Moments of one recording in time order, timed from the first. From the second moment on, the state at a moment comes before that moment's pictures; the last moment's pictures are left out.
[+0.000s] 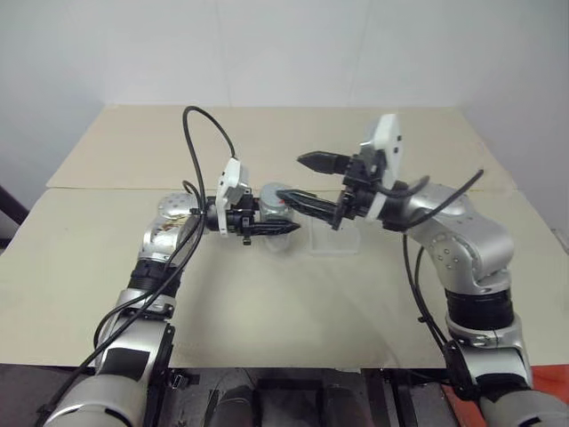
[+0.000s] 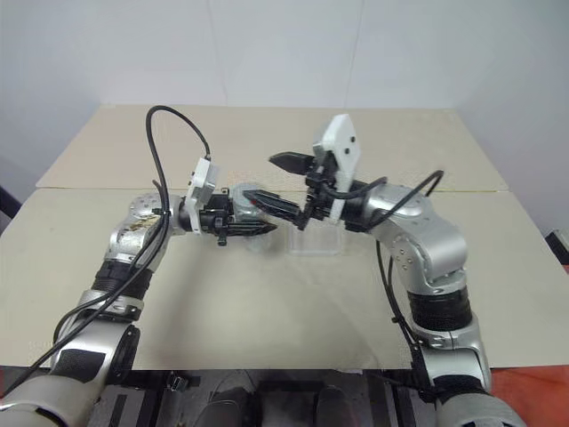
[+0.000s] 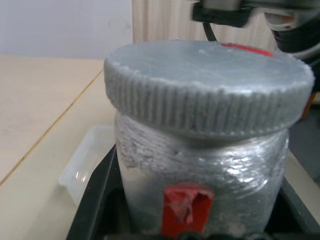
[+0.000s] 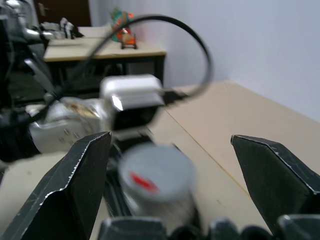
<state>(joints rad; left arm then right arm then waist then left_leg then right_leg) -0.85 0.39 -0.08 0.48 -0.39 0.19 -1.40 -0.76 -0.40 0.07 -0.29 0.56 0.69 0.73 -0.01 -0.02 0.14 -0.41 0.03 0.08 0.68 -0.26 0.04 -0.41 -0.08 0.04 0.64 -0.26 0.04</state>
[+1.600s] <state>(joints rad) -0.78 0.42 -0.02 0.37 -0.42 0.22 -1.38 -0.79 -0.46 0.04 -0.13 0.59 0.61 1.00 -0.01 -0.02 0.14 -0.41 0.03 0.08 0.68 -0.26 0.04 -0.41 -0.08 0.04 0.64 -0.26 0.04</state>
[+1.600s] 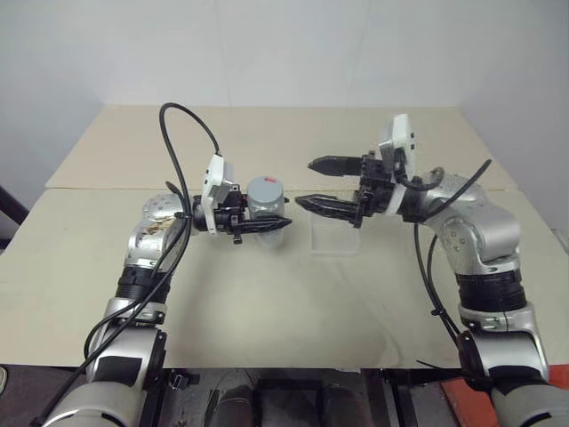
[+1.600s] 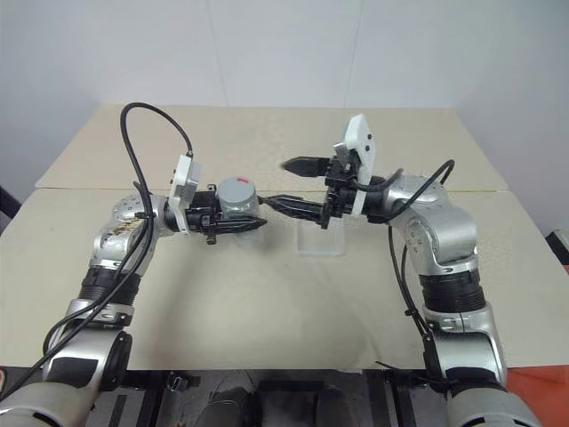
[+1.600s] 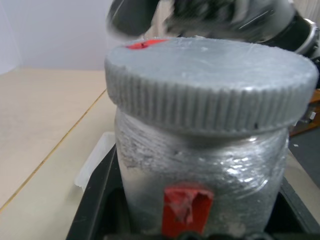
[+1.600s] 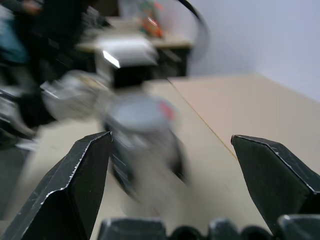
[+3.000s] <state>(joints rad) -0.80 0.42 -0.02 0.41 -0.42 0.22 -1.40 -0.83 -0.45 0.07 0.01 0.49 0.56 0.96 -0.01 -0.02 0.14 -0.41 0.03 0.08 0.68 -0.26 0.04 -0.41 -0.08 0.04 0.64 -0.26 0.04</state>
